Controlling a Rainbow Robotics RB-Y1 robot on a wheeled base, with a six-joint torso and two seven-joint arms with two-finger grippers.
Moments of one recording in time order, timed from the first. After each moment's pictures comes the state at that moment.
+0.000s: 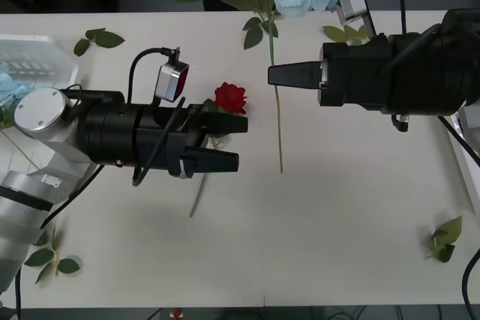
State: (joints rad) right arm -0.41 -0.47 -0.02 -1.94 -1.71 1.27 1.68; left arm -0.37 0.43 -0.20 -1.57 2.10 1.37 -2.55
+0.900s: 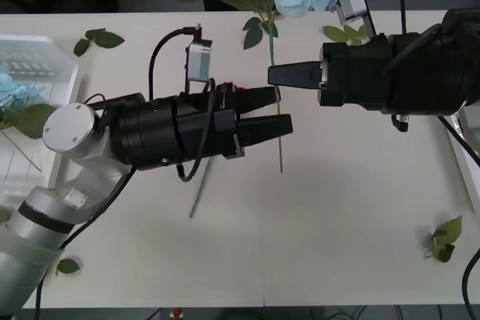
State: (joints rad) right arm -0.41 -0.47 -0.02 -1.94 -1.71 1.27 1.68; left arm -0.32 0.39 -0.33 -1.75 2.09 0.93 -2.55
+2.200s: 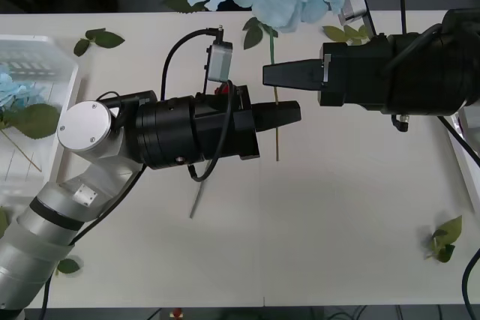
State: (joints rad) right arm -0.41 -0.47 -0.02 -1.94 -1.71 1.27 1.68; left arm -0.35 0.38 -0.37 -1.75 2.01 0.89 -2.46
